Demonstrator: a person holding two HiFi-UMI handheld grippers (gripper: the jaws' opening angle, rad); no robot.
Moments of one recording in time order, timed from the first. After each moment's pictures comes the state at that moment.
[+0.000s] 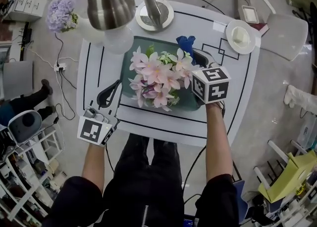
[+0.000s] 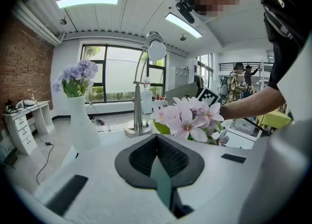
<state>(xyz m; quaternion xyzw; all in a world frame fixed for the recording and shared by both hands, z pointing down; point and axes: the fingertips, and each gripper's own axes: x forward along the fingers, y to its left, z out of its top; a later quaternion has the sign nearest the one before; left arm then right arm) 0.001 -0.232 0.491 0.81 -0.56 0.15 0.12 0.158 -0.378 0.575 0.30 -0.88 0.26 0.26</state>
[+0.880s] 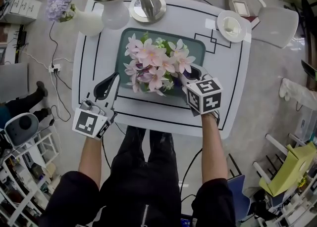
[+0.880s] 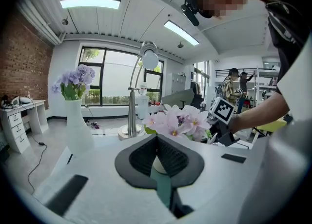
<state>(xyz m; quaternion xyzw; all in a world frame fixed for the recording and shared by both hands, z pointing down) 0.015 -0.218 0.477 0.82 -0.55 0.12 0.11 0.186 -0.292 0.585 0.28 -0.87 0.28 0.28</state>
